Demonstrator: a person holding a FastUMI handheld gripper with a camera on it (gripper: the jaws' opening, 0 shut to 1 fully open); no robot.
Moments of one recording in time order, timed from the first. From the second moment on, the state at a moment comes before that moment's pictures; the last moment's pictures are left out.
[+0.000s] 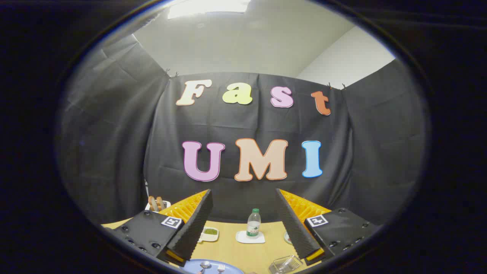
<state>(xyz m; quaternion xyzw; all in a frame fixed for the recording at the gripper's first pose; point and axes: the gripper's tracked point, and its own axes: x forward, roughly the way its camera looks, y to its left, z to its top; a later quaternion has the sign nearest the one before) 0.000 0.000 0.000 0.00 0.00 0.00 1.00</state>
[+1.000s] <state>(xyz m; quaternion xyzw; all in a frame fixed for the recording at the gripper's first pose) 0.005 0.010 -0.017 0.00 0.03 0.02 1.00</state>
